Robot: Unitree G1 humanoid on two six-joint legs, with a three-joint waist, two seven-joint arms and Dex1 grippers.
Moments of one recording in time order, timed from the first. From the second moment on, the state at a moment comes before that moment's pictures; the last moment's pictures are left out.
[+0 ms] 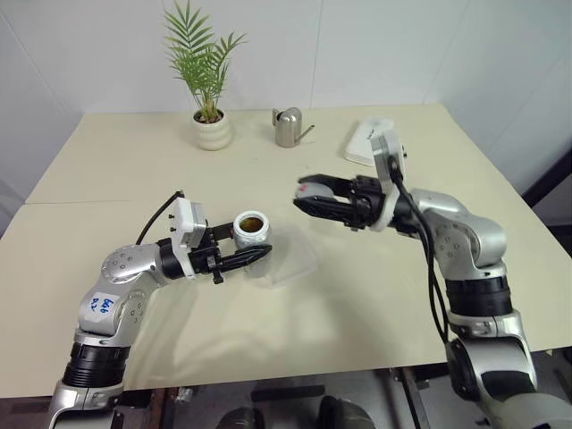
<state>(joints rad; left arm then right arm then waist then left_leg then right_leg) -0.42 0.55 0.10 -0.17 -0.57 0.34 -0.96 -0.76 -0.47 -0.04 0.06 0.54 0.56 1.04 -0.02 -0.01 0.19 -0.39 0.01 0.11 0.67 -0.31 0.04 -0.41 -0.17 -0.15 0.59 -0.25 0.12</state>
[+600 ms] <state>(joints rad) -0.47 0.57 0.16 -0.13 -0.60 0.40 -0.95 -0.48 -0.47 -0.18 0.54 0.34 0.04 0.85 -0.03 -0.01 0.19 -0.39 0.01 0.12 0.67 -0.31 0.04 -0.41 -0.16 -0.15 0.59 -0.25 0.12</state>
